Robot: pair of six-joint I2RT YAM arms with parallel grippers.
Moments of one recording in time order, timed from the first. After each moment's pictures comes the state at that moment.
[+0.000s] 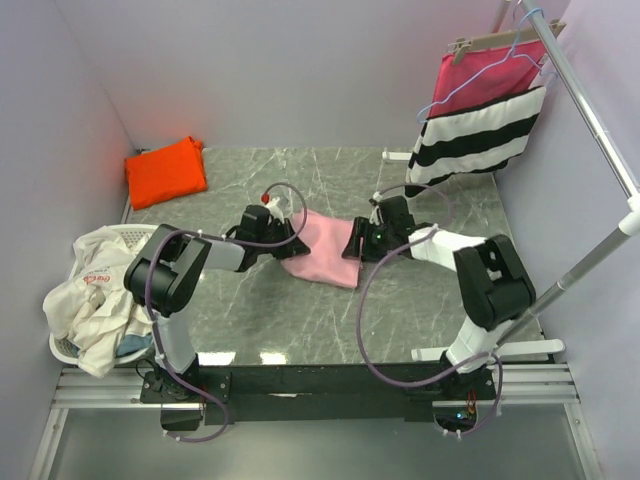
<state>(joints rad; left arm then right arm) -0.44 1.87 0.82 0.47 0.45 -0.64 0.37 1.74 0.93 -0.08 -0.39 0.51</state>
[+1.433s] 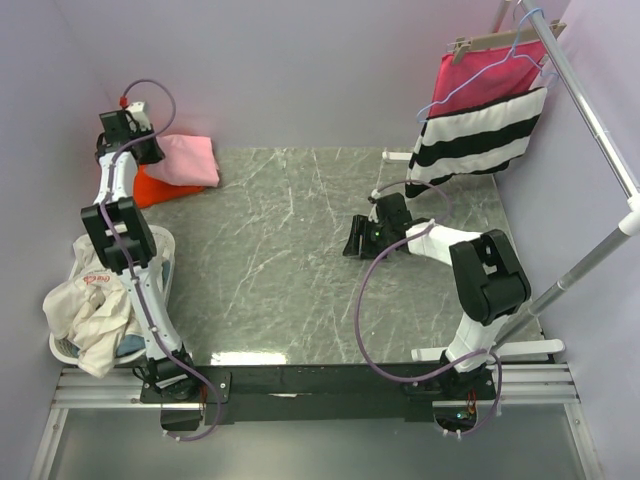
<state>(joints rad) 0.31 2.37 2.18 -0.42 0.32 0.04 0.37 1.76 0.97 -0.14 -0.32 0.47</state>
